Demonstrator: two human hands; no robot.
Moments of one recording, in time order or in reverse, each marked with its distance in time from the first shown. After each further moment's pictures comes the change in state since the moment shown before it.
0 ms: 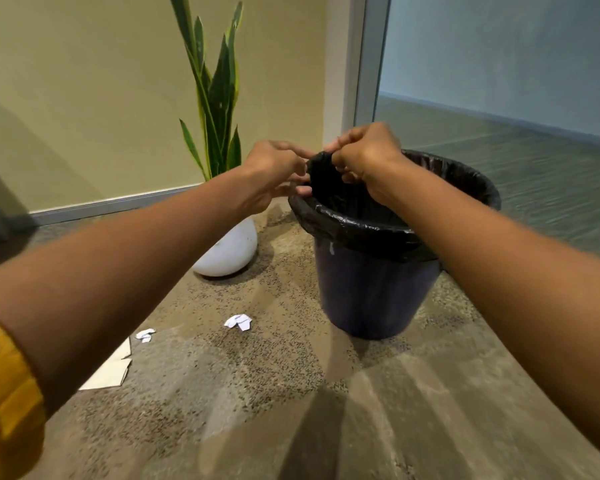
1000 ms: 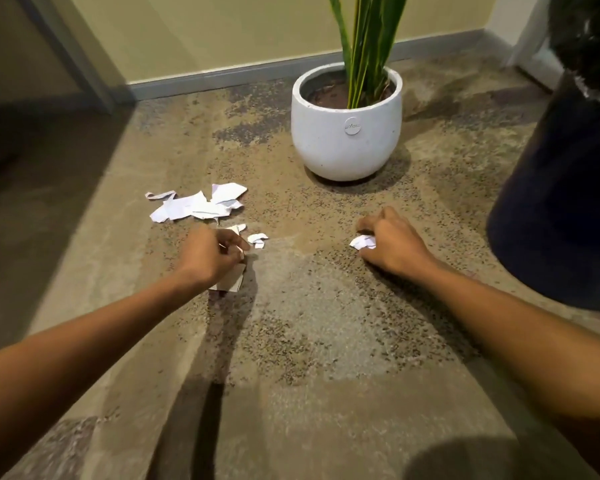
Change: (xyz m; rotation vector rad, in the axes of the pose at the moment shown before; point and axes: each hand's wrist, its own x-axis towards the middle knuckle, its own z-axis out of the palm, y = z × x) left_hand -0.053 -0.293 -0.244 0.786 0.217 -0.271; right_hand -0.062 0.200 0.251 -0.793 -0.634 -0.150
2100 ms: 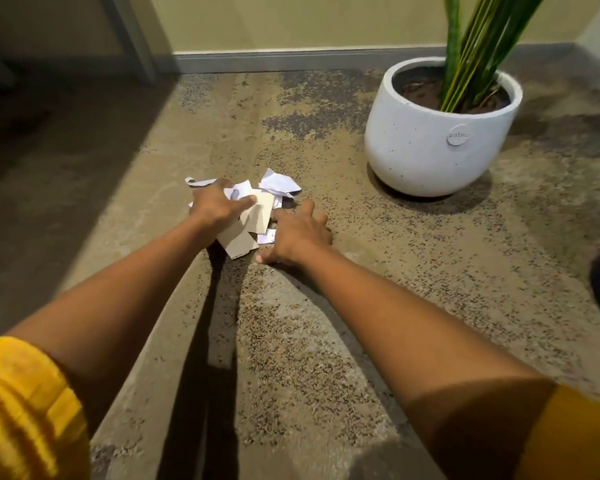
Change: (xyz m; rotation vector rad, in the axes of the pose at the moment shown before) left_hand 0.104 -0.074 -0.033 -0.203 0.170 -0.311; right_hand 0.069 -0.205 0.066 0.032 -0.246 -0.030
